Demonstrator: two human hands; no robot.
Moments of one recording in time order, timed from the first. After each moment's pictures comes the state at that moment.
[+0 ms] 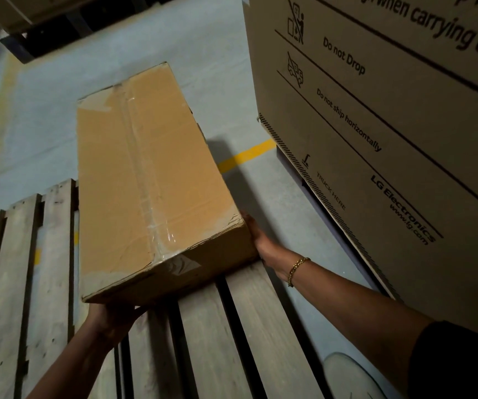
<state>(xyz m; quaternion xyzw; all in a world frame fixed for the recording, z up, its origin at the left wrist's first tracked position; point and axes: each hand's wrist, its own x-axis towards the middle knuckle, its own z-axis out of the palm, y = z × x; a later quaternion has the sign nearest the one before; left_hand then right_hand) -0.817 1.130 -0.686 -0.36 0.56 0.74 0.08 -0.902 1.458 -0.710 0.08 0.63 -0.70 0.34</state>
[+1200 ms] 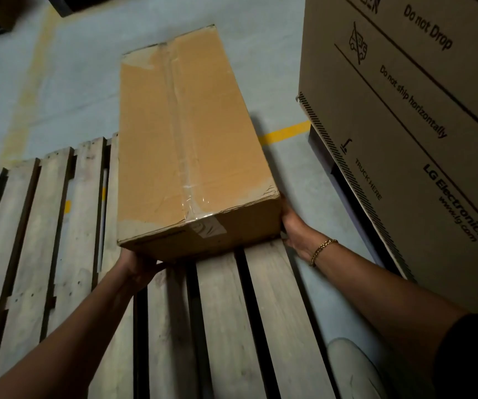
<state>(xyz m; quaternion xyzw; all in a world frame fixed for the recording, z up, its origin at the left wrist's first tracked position) -0.829 1.141 -0.673 -0.40 0.57 0.71 0.09 -0.896 1.456 -0.694 0.12 0.64 -0.69 0.31</state>
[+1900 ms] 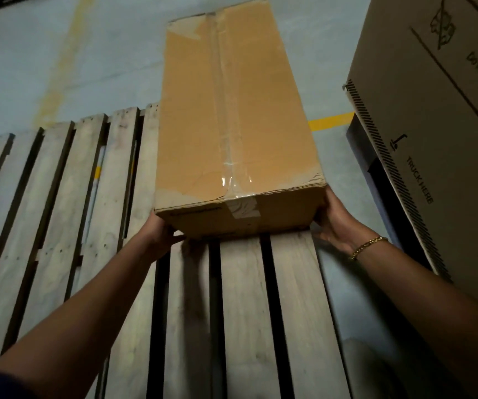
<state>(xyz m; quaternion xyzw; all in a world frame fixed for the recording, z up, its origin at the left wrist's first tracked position) -0.829 1.134 -0.665 -0.34 0.65 0.67 0.11 -0.899 1.470 -0.696 0.14 0.62 -0.69 0.35</state>
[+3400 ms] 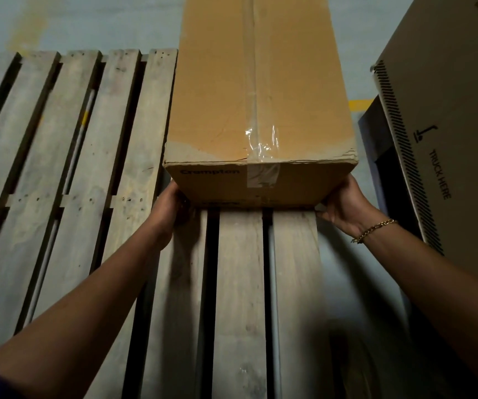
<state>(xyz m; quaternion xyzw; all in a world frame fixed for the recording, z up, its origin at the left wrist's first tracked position) -0.794 1.147 -0.701 -0.33 0.66 0.66 0.08 -0.910 1.465 -0.711 0.17 0.63 -0.68 0.34</state>
